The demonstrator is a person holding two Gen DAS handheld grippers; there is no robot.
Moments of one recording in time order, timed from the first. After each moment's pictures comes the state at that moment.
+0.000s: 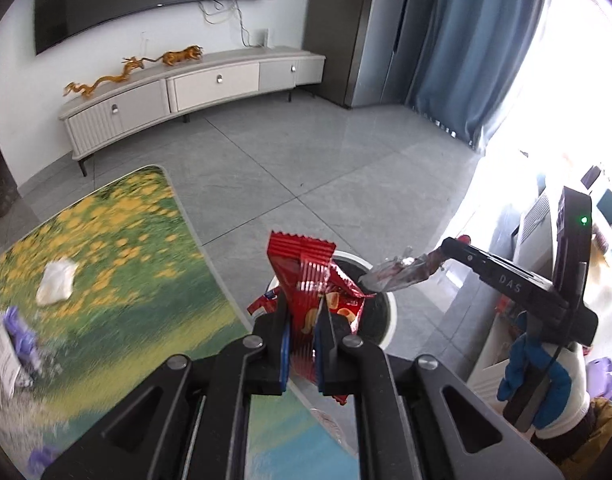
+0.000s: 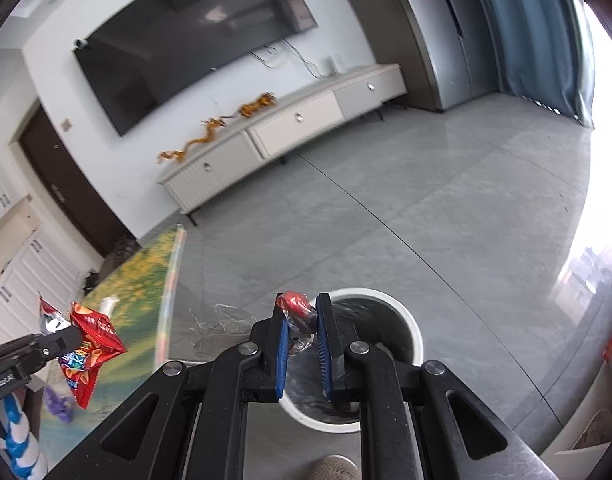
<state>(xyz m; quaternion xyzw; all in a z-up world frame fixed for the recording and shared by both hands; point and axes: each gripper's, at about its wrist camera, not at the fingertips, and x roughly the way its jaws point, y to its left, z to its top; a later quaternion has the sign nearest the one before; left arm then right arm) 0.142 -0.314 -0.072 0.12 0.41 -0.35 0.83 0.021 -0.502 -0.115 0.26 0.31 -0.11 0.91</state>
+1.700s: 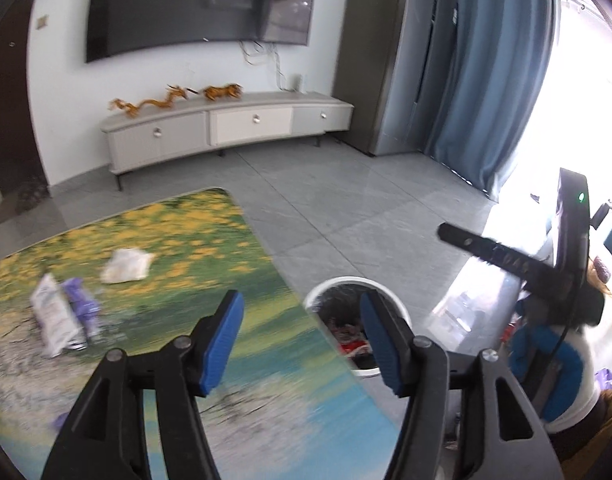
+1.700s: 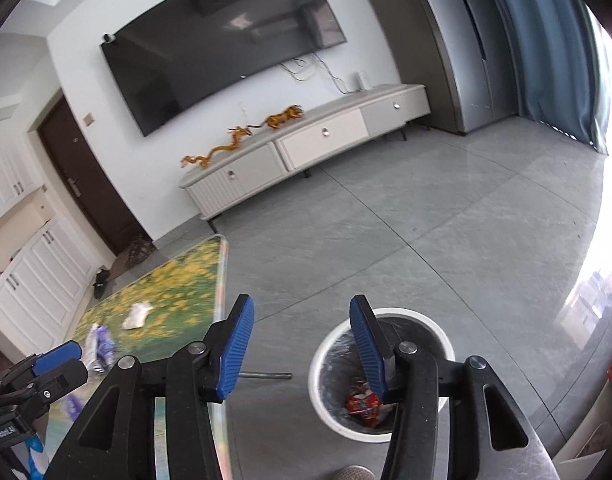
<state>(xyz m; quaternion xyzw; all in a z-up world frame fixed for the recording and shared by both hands) 0.099 -0.192 -0.025 0.06 0.34 -0.32 0.88 0.030 -0.429 -0.045 0.22 0.28 -0.07 0.93</state>
